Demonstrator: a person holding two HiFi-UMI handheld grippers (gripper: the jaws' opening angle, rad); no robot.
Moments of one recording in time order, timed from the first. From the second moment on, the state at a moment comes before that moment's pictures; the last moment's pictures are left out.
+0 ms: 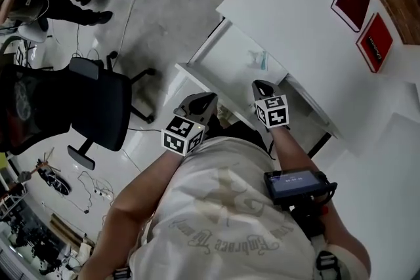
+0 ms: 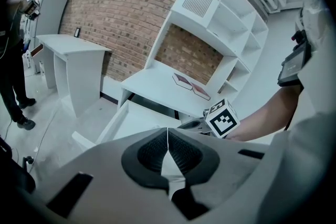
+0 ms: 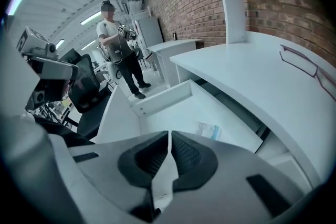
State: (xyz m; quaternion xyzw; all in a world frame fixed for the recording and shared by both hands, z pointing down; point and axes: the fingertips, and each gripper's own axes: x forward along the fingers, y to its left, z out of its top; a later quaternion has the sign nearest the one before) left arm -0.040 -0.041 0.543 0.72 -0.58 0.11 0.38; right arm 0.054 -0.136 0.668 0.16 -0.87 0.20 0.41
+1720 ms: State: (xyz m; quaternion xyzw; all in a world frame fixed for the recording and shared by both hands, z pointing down) left arm -0.084 -0.045 0.595 0.69 -0.59 0.08 0.42; right arm 0.033 -0.215 0.799 0.29 -0.77 0.27 0.50
